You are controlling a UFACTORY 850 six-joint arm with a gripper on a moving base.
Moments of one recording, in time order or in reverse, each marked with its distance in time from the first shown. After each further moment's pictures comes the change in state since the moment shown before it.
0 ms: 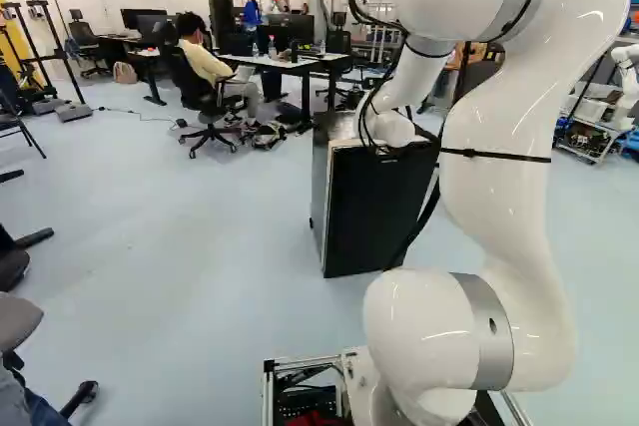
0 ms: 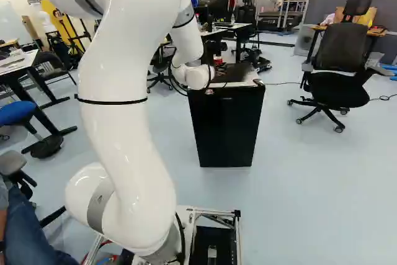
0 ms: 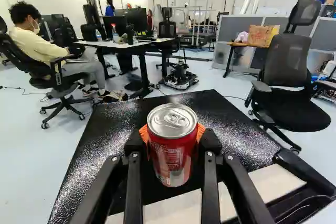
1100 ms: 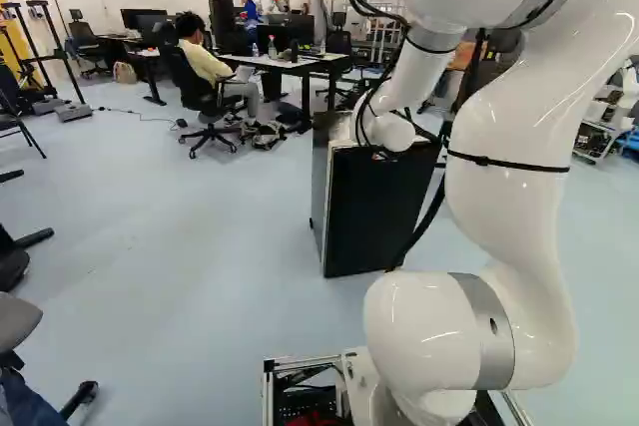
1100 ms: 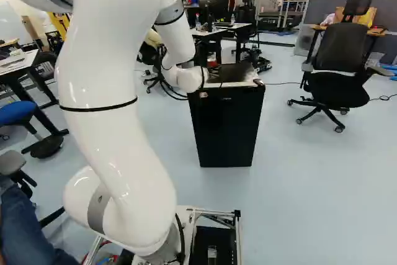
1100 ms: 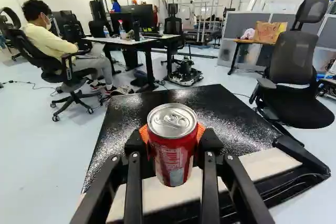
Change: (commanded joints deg) arm 2.3 7.6 8.9 0.1 -0.3 0.0
